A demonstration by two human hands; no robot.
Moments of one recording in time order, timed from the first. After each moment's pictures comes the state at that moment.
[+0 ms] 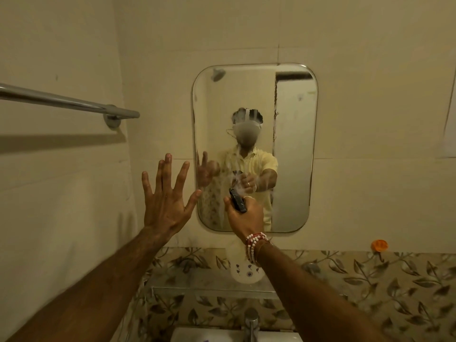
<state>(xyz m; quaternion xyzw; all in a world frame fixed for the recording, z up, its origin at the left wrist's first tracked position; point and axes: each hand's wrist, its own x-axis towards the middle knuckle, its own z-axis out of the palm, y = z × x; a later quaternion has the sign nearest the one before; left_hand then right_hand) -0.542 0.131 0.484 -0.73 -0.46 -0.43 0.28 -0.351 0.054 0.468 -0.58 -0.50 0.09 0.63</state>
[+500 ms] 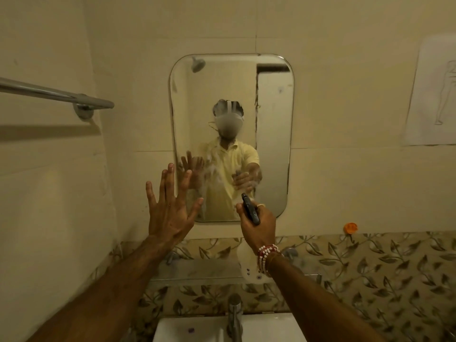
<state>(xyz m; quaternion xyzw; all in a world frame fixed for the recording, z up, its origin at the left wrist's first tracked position) -0.497 0.114 0.443 -0.77 -0.44 -0.41 0.22 -0.299 0.009 0.425 -0.57 -0.47 0.03 0.67</state>
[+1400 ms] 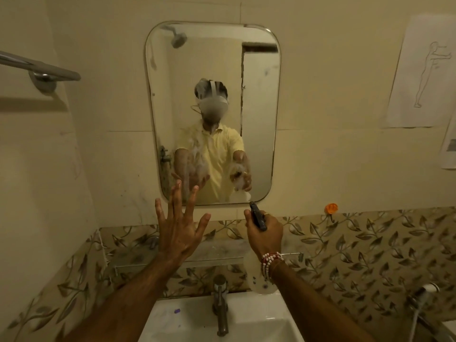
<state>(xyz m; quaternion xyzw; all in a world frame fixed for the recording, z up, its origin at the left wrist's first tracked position) -0.447 0.093 0.357 -0.80 -0.42 -0.41 0.14 -0.258 -0.017 0.361 -0.65 -0.39 0.03 0.66</state>
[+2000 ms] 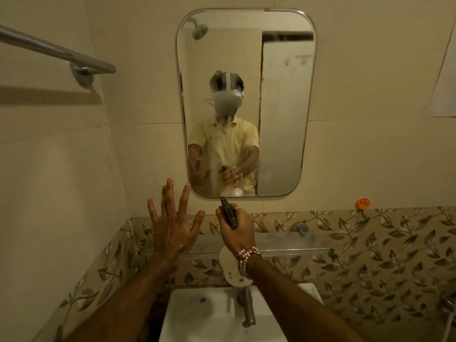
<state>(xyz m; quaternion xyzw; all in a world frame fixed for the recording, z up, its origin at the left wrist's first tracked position) -0.525 0.107 0.347 -0.77 -0.46 -0.41 0.14 -0.372 0.032 0.358 -0.60 -0.50 0.08 0.62</state>
